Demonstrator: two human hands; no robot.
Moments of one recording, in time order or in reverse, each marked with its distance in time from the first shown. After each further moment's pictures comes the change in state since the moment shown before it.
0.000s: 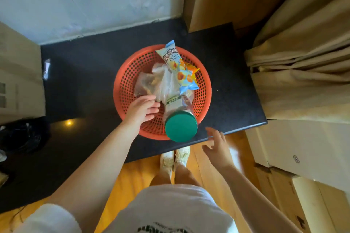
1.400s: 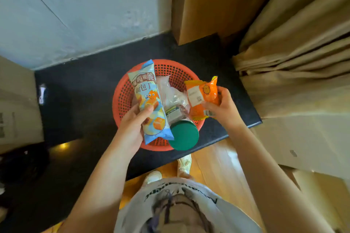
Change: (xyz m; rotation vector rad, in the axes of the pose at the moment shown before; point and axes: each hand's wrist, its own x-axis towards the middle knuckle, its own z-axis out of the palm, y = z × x) left_hand -0.041 0.036 -0.012 -0.377 -0.253 0.105; right_hand 0.038 -0.126 -0.074 0.445 0.123 -0.062
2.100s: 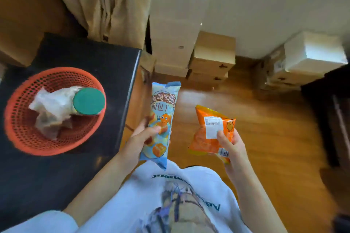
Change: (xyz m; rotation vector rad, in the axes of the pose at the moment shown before) left_hand -0.198 -0.119 -0.001 0.769 -0.950 -0.505; right_hand -0.454 0.154 0.074 1.066 0.940 0.213
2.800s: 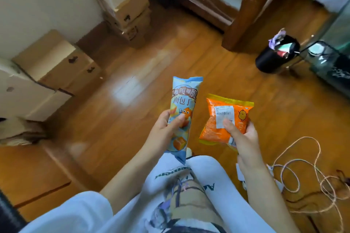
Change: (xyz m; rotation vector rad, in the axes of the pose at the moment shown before) left_hand -0.064 -0.319 0.377 0.869 -0.604 -0.254; right_hand -0.255 0.151 -0.389 0.549 0.901 -0.166
